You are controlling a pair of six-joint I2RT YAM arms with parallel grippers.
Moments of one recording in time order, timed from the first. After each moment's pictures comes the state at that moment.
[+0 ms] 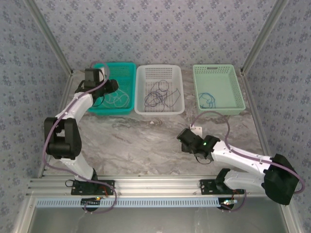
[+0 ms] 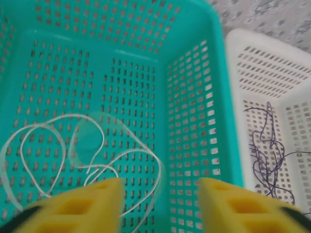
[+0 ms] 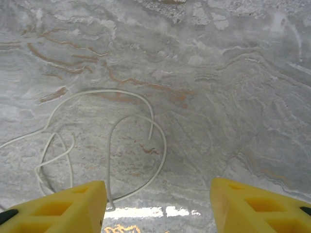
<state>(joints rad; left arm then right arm) -0.09 1.71 1.30 -0.28 0.23 -0.38 0.90 1.10 0.62 -0.71 0.38 0.86</state>
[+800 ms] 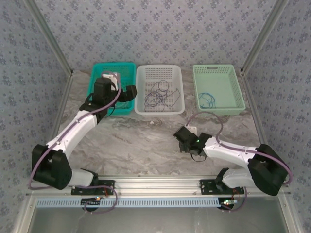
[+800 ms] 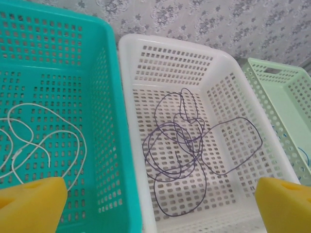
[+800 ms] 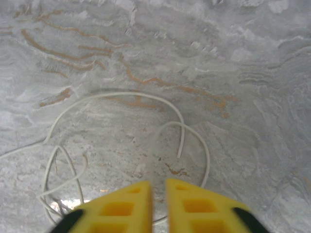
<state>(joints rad) -0.36 1.34 1.05 -0.18 0.08 -0.40 0.85 1.26 0.60 -0.54 0.31 0.81</state>
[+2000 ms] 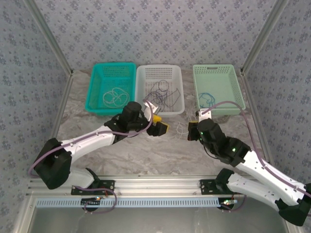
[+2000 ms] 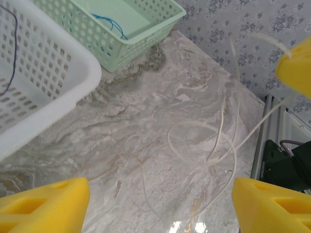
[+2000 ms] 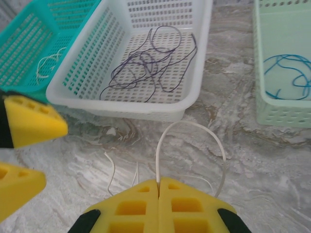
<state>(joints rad) -0.78 1.37 0.82 0.08 0.46 -0.29 0.85 0.75 0.78 -0.60 0.42 0.51</state>
